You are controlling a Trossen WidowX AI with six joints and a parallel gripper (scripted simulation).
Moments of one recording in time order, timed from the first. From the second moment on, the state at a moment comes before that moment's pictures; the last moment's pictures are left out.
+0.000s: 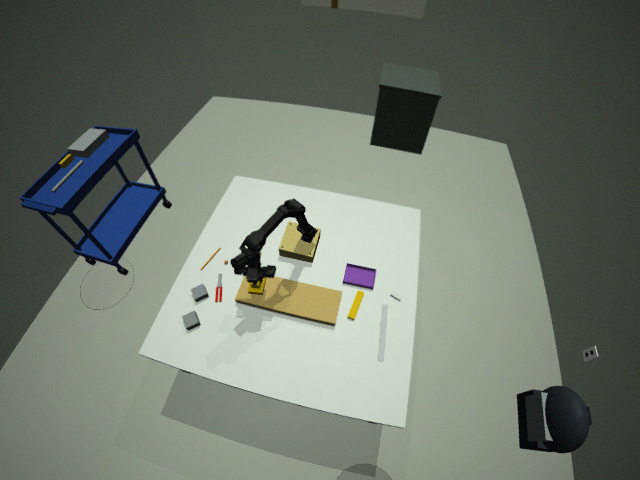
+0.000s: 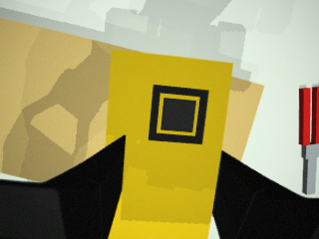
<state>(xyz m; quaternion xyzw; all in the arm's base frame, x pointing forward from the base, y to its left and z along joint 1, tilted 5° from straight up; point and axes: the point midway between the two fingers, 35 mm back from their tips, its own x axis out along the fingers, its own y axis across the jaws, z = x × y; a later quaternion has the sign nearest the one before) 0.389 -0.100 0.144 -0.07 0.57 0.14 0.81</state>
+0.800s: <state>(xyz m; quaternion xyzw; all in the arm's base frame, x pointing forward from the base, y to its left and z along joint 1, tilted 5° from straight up) 0.385 0.059 0.141 -0.19 0.54 0.28 0.77</state>
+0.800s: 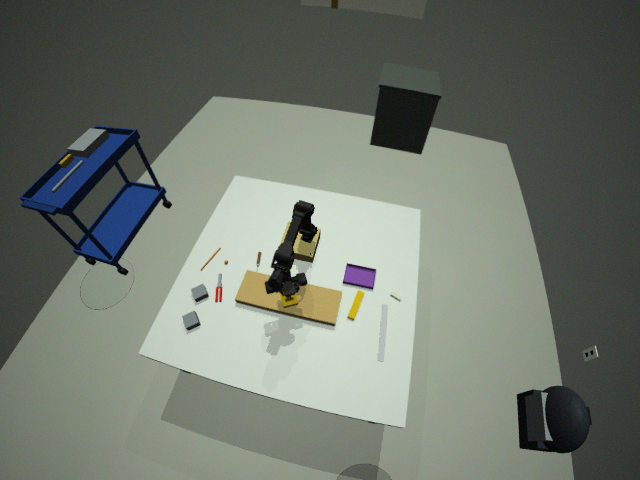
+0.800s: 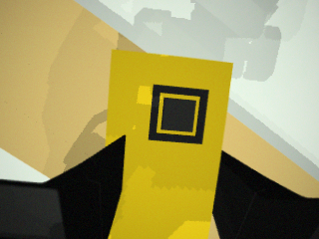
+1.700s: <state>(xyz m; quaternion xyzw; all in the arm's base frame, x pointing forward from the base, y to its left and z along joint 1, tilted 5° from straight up) 0.307 0.214 0.137 -0.31 0.49 0.42 0.70</state>
